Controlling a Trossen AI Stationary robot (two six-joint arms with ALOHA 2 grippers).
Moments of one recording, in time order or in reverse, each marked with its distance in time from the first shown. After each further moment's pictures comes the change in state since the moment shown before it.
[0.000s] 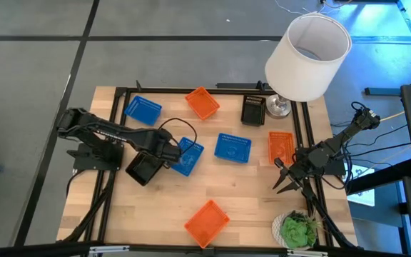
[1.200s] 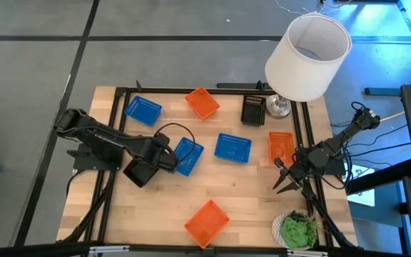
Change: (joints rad) left arm -0.099 -0.014 -0.050 0.063 -0.076 -0.154; right arm 0.000 0.000 0.000 0.000 0.000 -0.003
